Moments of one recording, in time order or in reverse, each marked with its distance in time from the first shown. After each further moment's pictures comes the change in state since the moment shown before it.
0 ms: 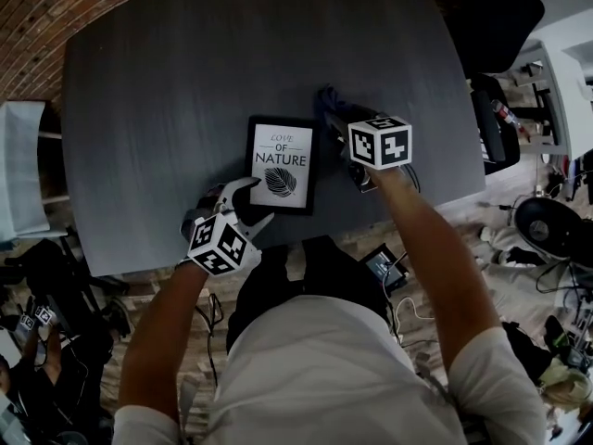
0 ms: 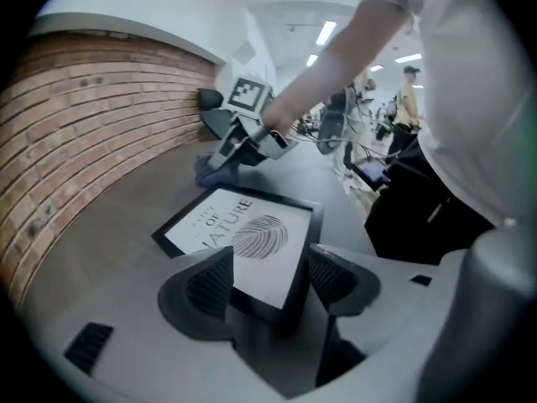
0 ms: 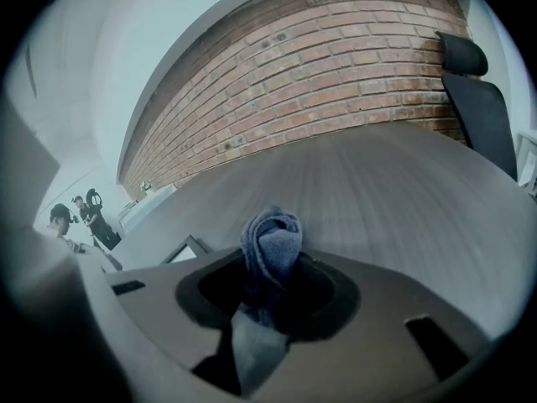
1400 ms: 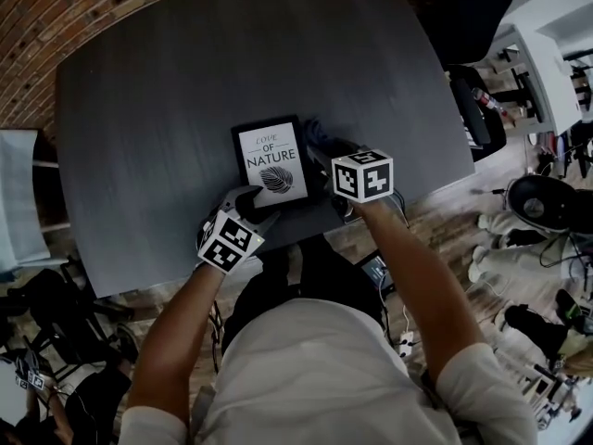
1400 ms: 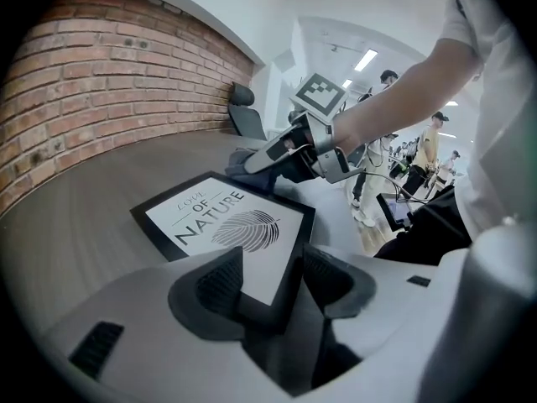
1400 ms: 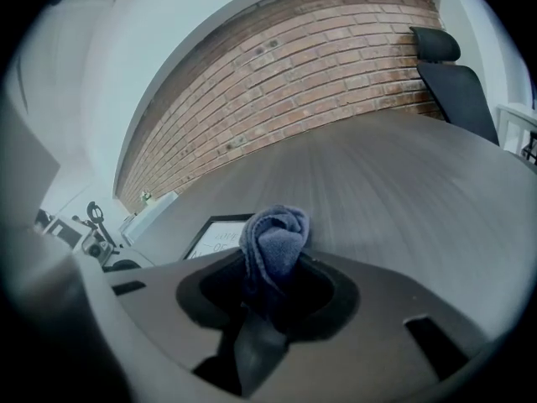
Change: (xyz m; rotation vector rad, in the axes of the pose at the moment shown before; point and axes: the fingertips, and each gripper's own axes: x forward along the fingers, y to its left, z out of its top) left arm 0.015 -0.007 -0.006 -0.274 -0.064 -0.026; right arm -0.029 0.049 -0.054 0.099 -0.025 -0.016
